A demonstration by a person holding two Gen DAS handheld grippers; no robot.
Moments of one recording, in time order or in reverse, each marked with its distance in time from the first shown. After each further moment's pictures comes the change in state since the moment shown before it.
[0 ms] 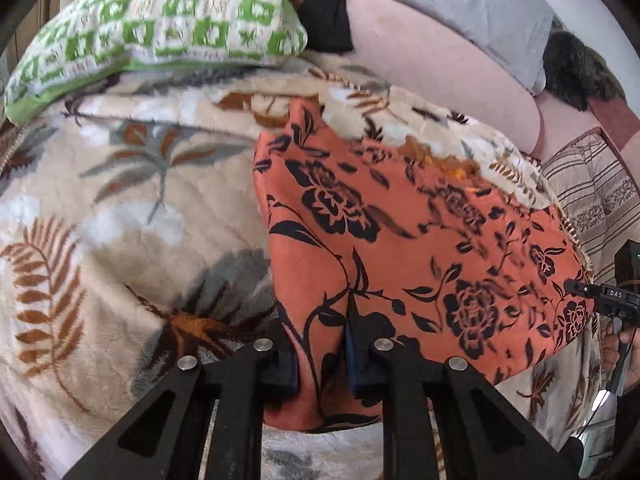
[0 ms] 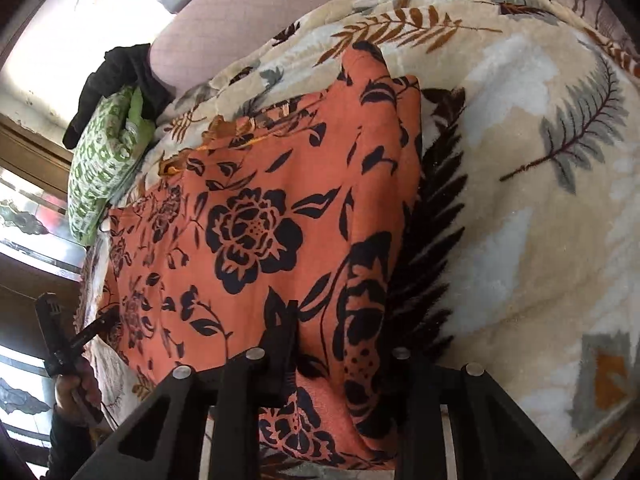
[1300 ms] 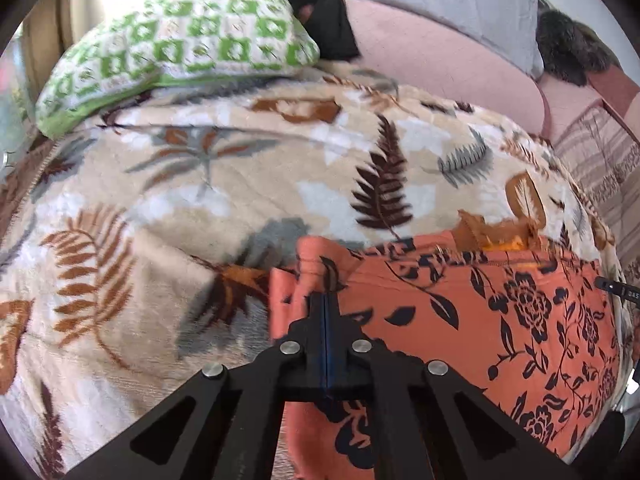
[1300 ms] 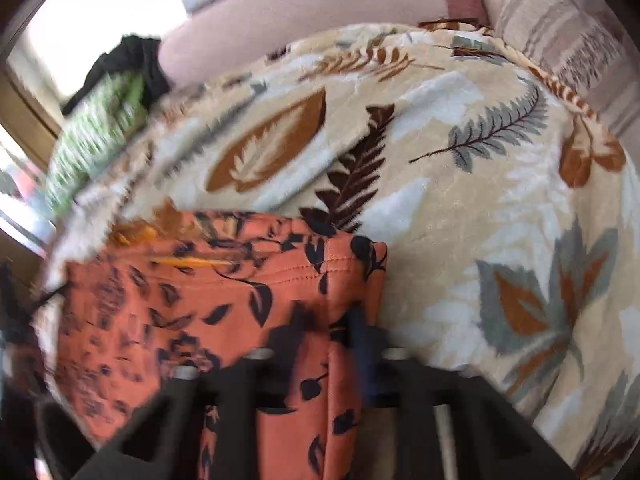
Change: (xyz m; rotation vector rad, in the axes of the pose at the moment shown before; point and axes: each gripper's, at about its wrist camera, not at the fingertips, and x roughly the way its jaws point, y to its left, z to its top) left arm -0.019 0.020 -0.040 0.057 -0.071 0.131; right arm -0.031 0.005 -0.054 -0.186 -0.083 -0.289
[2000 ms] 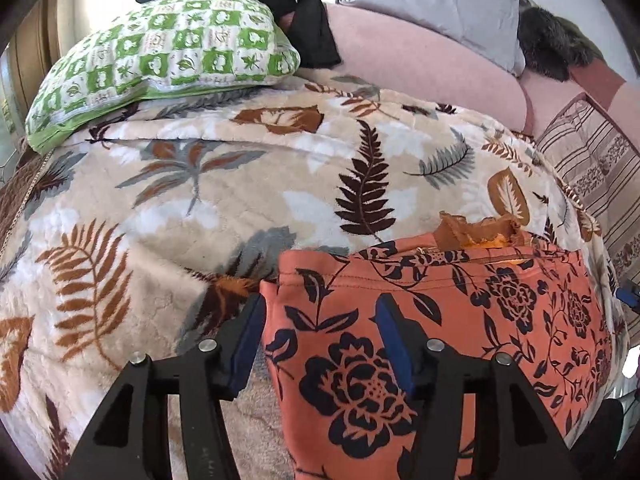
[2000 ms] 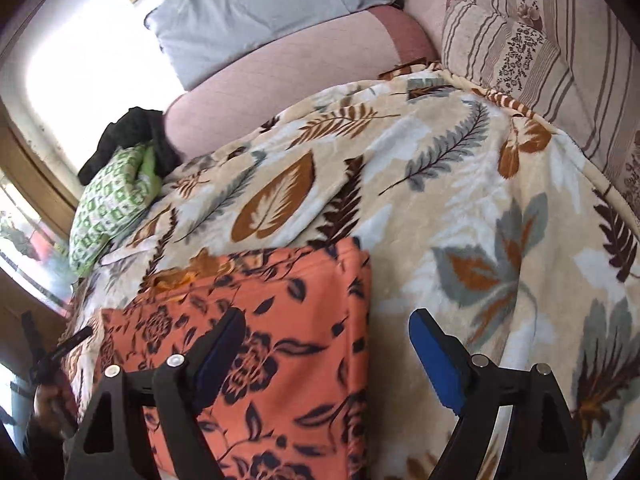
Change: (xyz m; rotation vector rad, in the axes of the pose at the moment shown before) left arm 0.006 -0.009 0.012 0.061 0.044 -0.066; right arm -0.081 -0.017 -0.048 0.198 -0.200 0.100
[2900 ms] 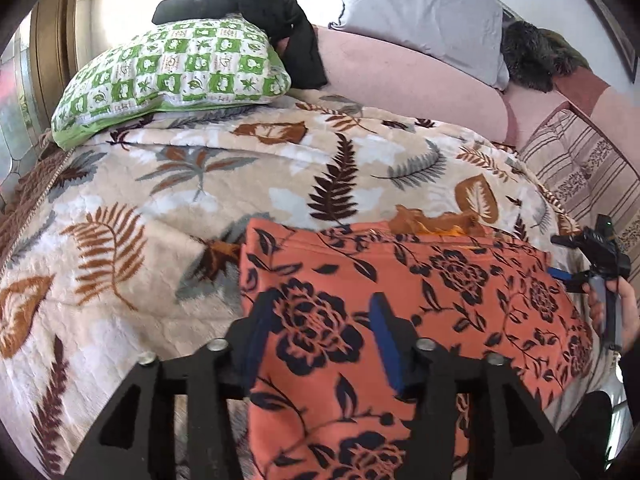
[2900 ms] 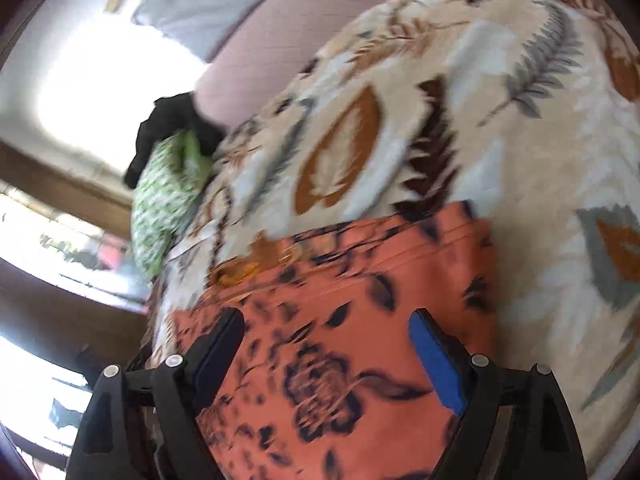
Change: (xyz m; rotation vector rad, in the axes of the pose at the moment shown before) left arm -0.067 -0.035 -0.051 -0.023 -0.093 -0.006; right arm 0.117 -0.047 0.036 0.334 0.192 0.248
